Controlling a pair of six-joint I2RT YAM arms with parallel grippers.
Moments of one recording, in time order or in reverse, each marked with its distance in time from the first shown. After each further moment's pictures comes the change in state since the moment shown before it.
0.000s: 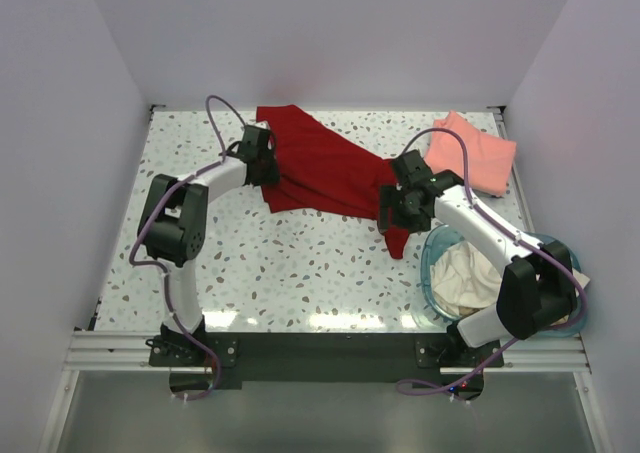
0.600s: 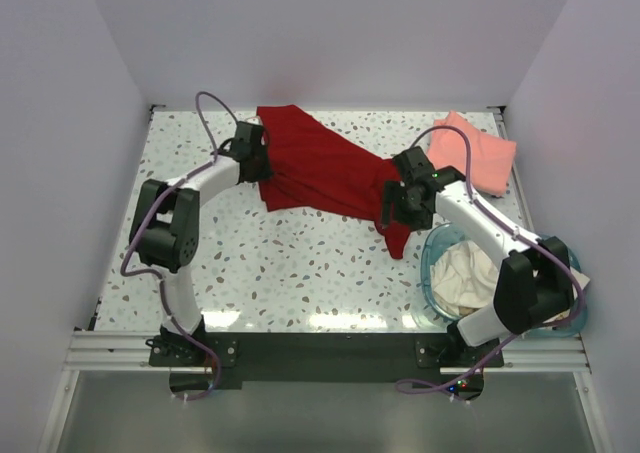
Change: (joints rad) left arm 0.018 -0.040 -0.006 -0.021 -0.019 0.004; right arm -0.029 0.019 0.016 -0.003 0.005 0.045
